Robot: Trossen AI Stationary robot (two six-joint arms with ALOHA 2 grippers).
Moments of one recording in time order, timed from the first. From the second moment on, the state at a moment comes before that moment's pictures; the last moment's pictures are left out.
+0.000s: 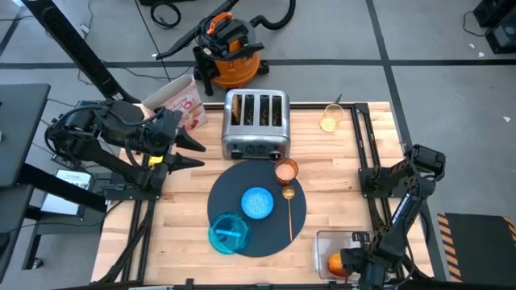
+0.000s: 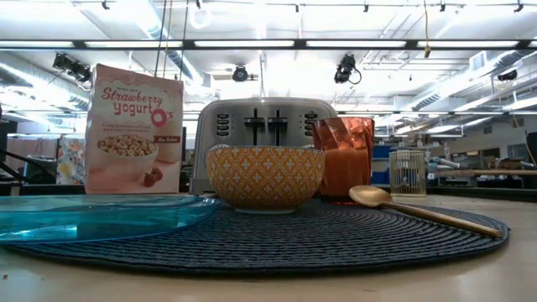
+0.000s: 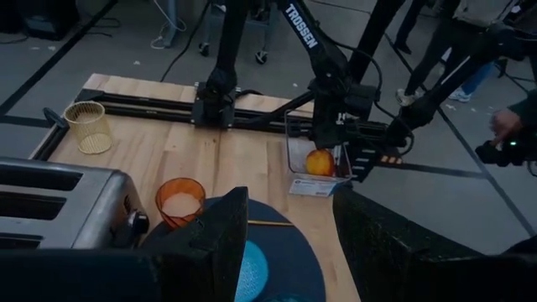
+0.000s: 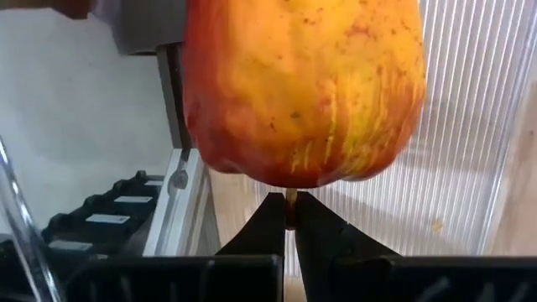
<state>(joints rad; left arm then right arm) -0.24 1.27 1.96 -1.07 -0.11 -0.26 1.13 1.70 1.04 -0.68 -0.07 1.24</state>
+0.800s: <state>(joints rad) -0.24 1.27 1.96 -1.07 -0.13 -0.20 1.00 1.49 1.29 -0.90 -0.18 1.40</state>
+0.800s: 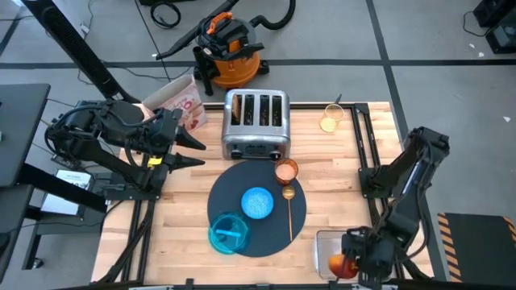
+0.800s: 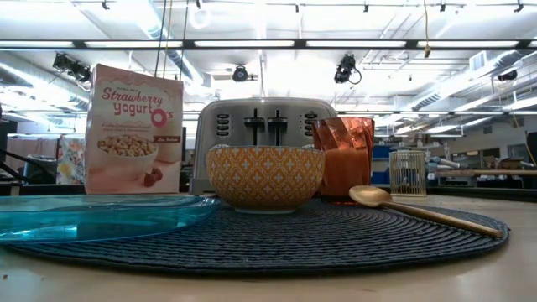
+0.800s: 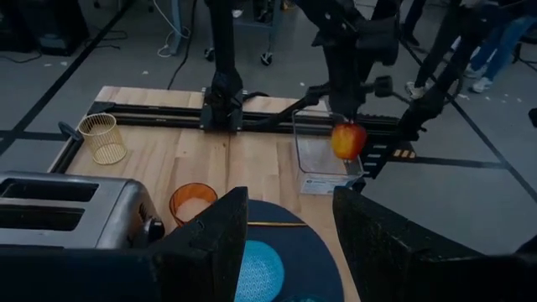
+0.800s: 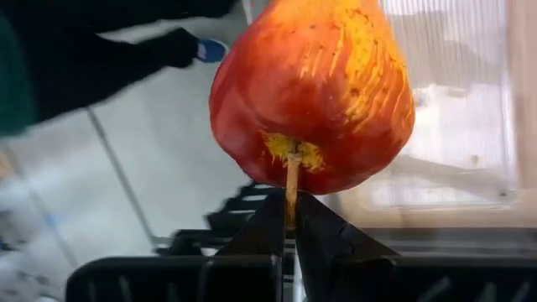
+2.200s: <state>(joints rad) -0.29 1.21 1.96 -1.57 -0.28 -0.32 0.37 1.72 1.34 0.00 0.13 2.21</state>
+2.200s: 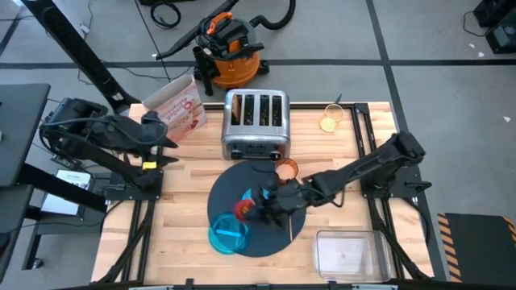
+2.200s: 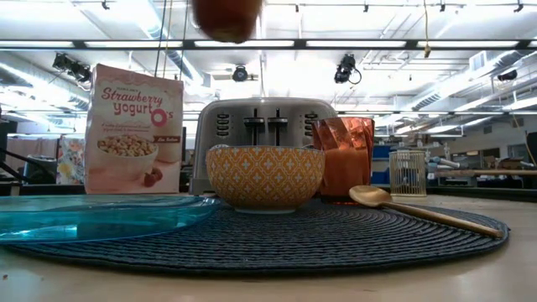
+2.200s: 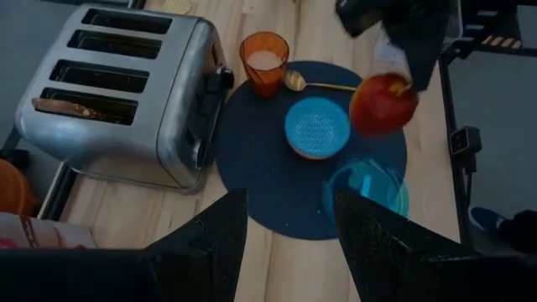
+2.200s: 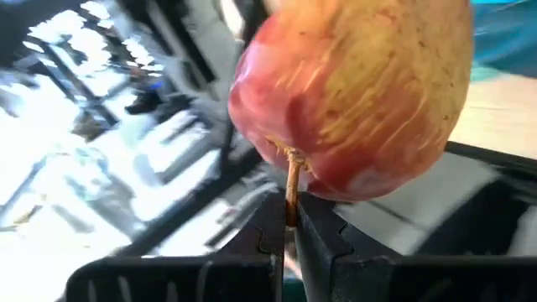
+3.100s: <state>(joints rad) -0.51 1.12 1.96 -1.57 -0.40 -0.32 0.12 1.82 1.41 0.04 0.11 2.31</state>
